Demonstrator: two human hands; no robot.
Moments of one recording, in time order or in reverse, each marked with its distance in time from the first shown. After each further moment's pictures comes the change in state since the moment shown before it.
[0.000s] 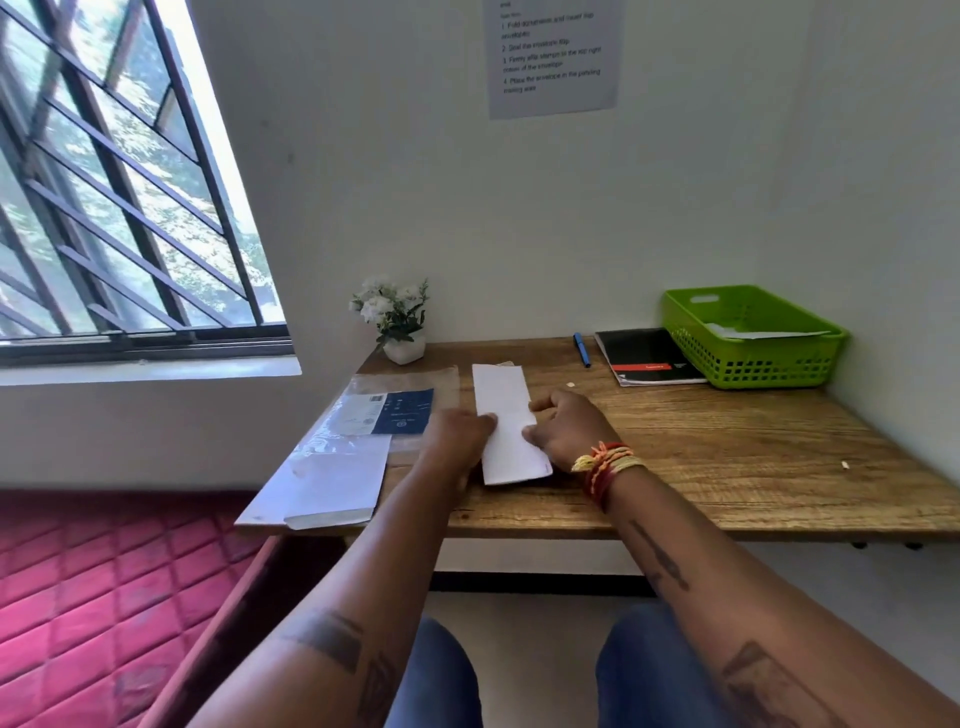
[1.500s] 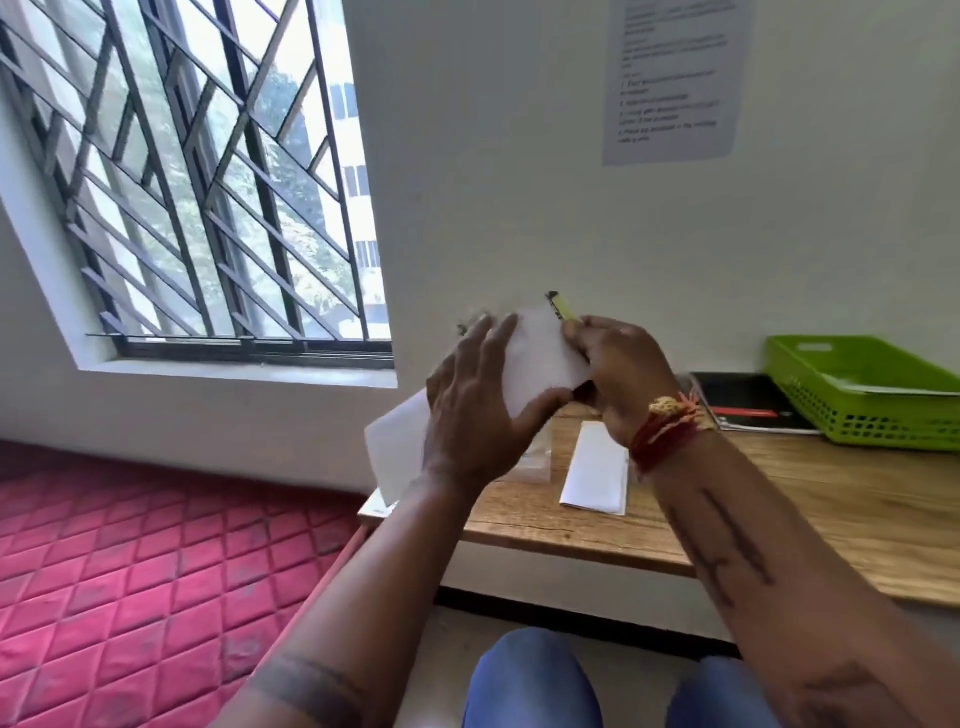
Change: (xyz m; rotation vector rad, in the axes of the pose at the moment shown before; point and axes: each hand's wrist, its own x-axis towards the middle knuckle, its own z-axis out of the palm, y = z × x) left_hand -0.048 0.023 -0.110 0.629 0.511 1.028; right_hand -0.045 -0.142 -0.014 0.885 -0.031 -0.195
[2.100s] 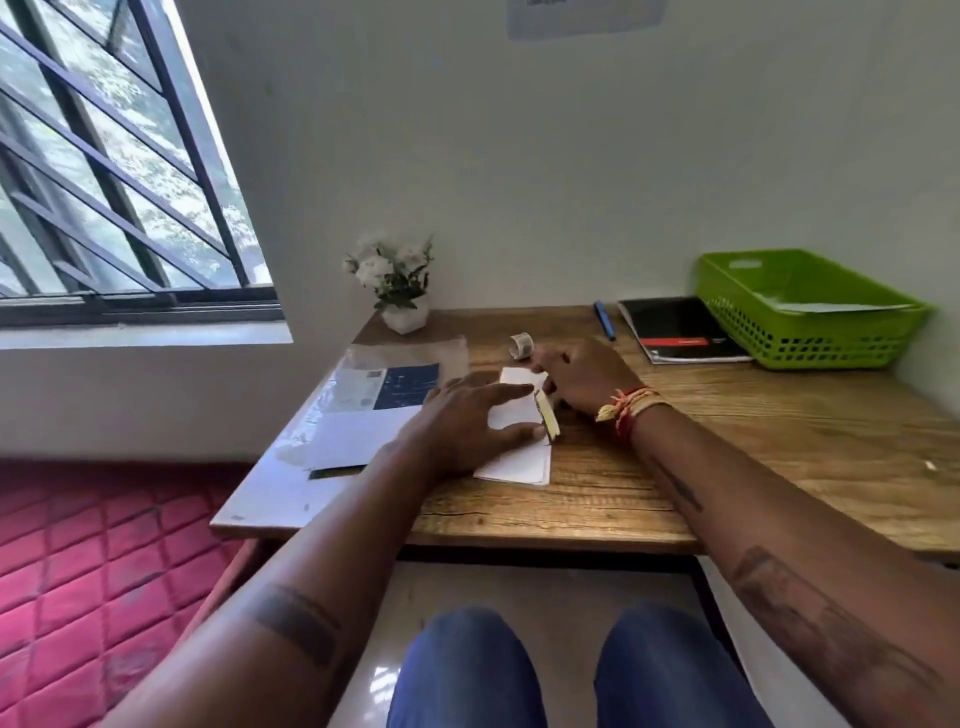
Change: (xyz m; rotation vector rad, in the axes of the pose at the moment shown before) left_hand 0.003 -0.025 0.143 0.059 -0.864 -0.007; right_hand 0.089 0.125 -0.113 -0.957 -0.074 0.037
